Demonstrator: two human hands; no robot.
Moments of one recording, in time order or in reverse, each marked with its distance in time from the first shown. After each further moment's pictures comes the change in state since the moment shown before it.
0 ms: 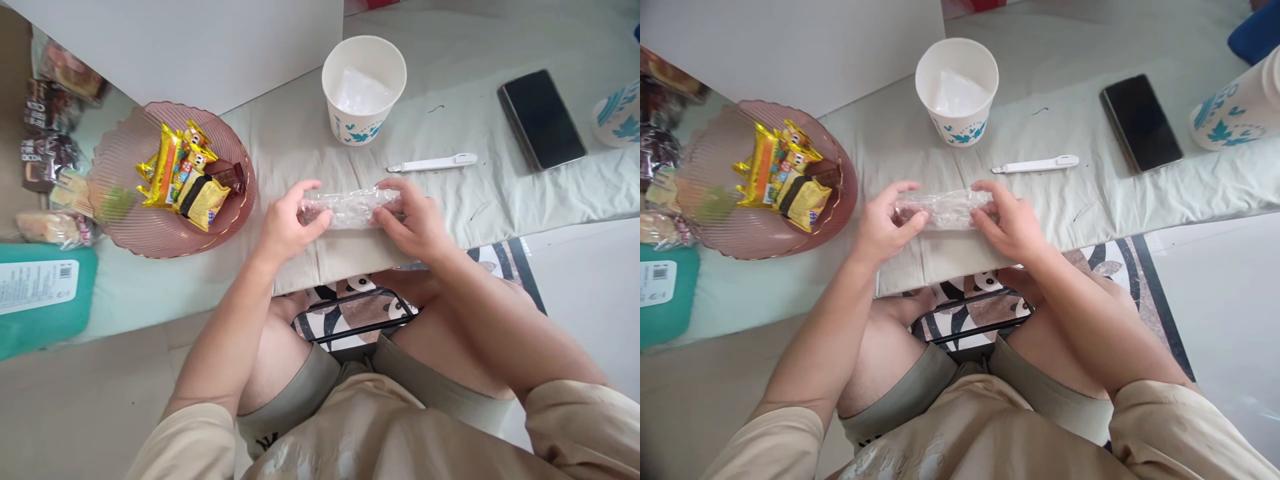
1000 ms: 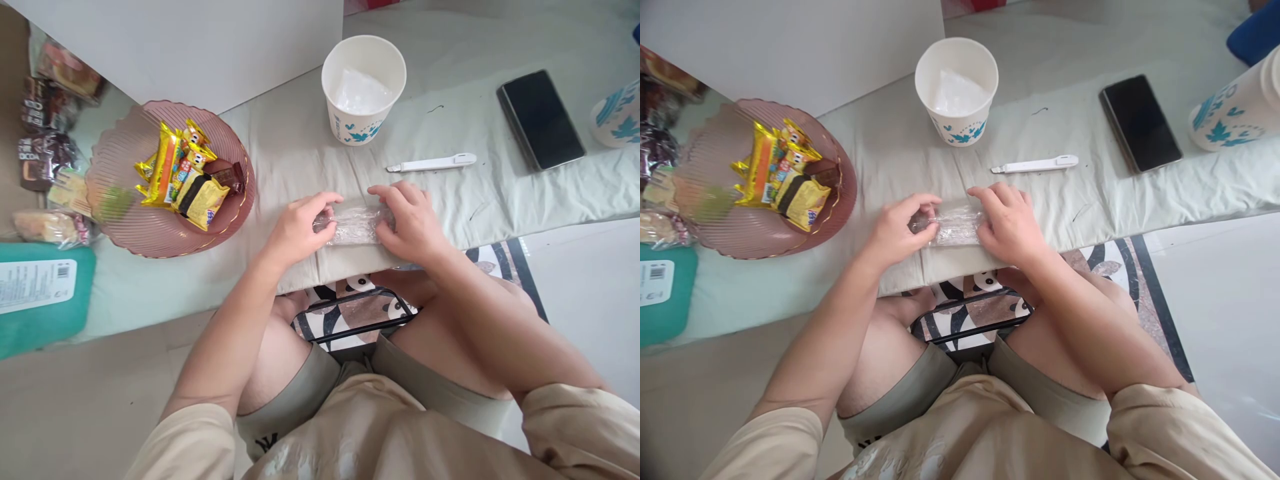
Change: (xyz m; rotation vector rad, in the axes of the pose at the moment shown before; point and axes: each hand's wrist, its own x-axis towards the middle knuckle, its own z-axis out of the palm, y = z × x) left_hand 0.001 -0.001 0.010 0.116 -0.161 0.216; right_hand -0.004 0.001 0.004 -0.383 -0.023 -0.150
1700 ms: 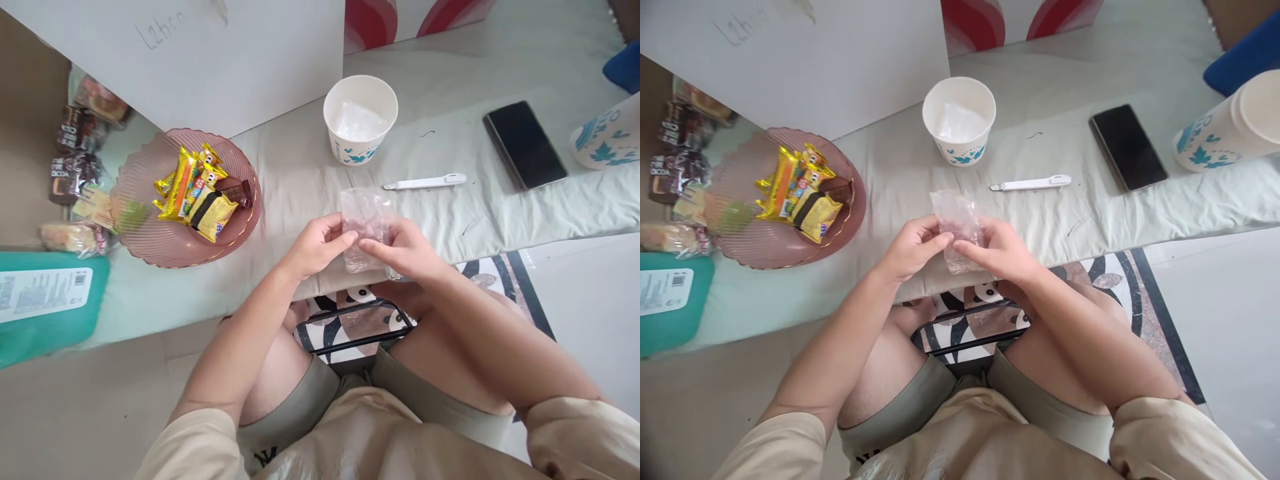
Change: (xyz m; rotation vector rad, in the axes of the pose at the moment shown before) left_hand 0.009 0.023 0.015 -0.831 -0.143 -0.235; right_hand 0.007 -0.025 -0.014 0.877 -0.194 0.310
